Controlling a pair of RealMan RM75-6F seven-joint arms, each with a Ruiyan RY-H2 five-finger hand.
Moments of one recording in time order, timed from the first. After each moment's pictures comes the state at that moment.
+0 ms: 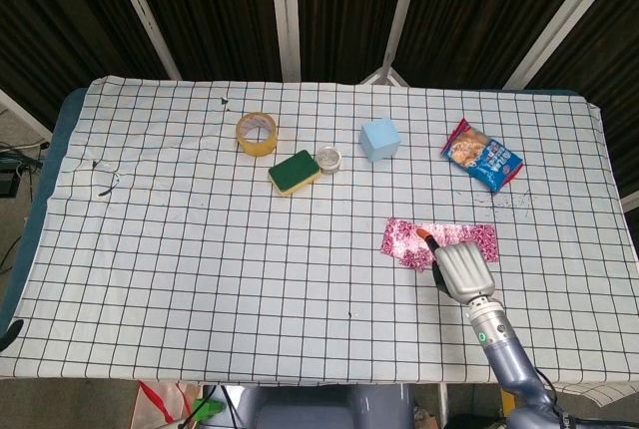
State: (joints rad) left arm 0.10 -0.97 -0.03 -1.87 1.45 1.62 0.14; right arm 0.42 -1.38 0.16 -1.74 -1.15 1.07 -0.59
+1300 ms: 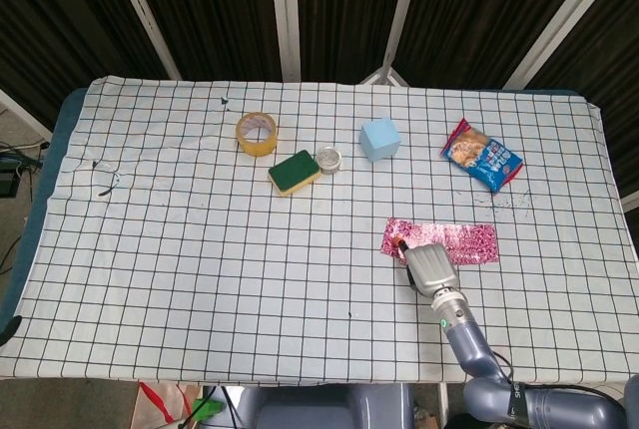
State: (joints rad) left arm 0.08 -0.98 -0.04 -1.88 1.40 1.60 0.17; right arm 0.59 -1.55 0.13 -1.60 -0.88 1.01 -0.75
